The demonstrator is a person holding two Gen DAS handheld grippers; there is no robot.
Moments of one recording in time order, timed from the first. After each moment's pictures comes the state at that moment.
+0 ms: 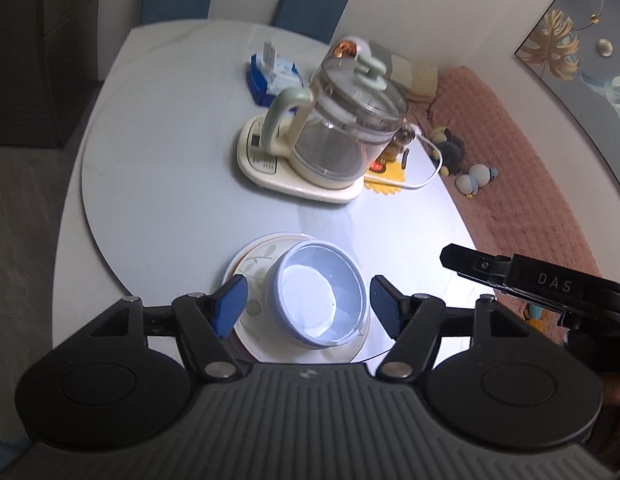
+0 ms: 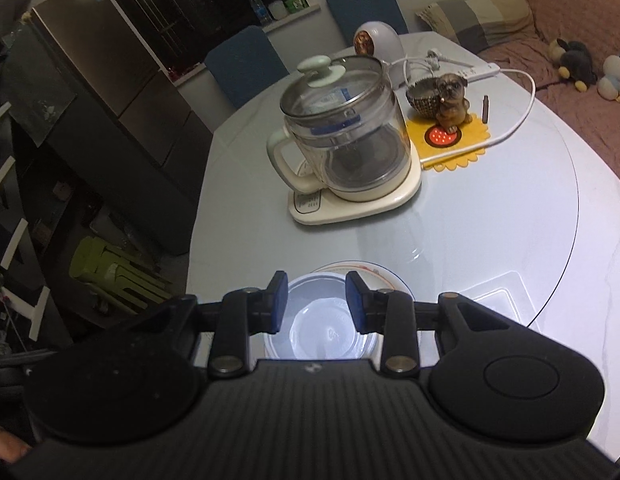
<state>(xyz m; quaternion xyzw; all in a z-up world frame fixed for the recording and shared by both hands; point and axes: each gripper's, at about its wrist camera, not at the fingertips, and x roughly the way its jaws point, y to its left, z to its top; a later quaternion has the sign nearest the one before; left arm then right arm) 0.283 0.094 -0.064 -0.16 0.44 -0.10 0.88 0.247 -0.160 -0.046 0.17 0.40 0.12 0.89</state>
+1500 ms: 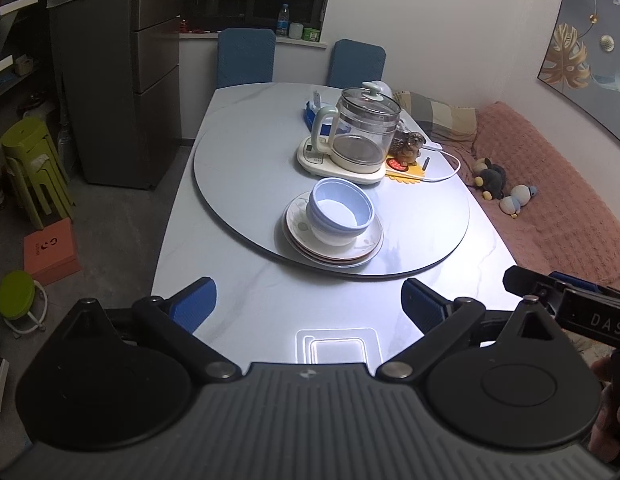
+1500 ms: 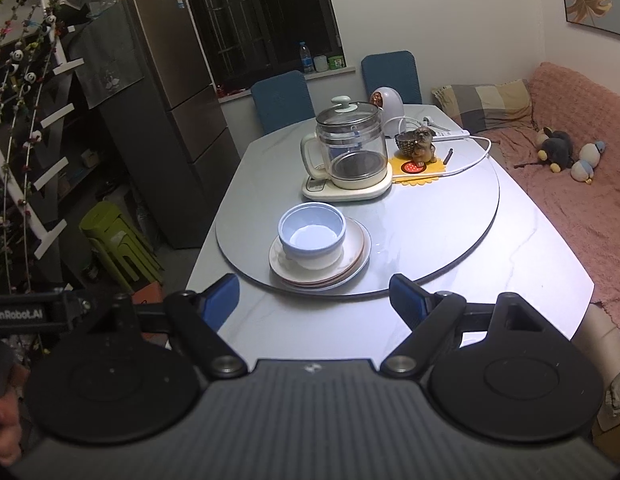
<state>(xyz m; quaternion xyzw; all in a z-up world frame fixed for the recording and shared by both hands) -0.064 0.044 0.007 -0.09 0.36 0.02 0.93 -0.010 -0.206 -0.015 0.07 0.30 0.15 0.94</state>
